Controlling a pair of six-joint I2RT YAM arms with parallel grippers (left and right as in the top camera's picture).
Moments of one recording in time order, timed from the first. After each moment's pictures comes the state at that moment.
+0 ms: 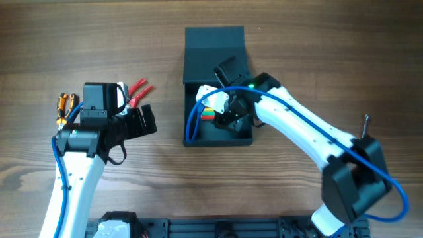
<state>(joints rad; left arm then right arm) -0.05 1.15 0.96 -0.93 0.08 -0.30 0.61 1.81 1.34 -0.85 -0.19 -0.61</state>
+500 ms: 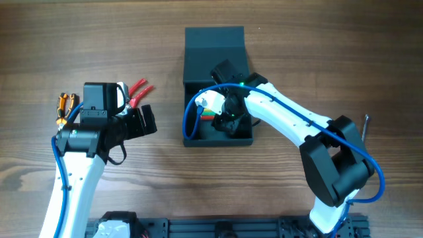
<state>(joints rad) -0.05 1.15 0.96 -0.93 0.08 -0.30 0.60 1.93 1.34 -0.80 -0.19 -0.62</state>
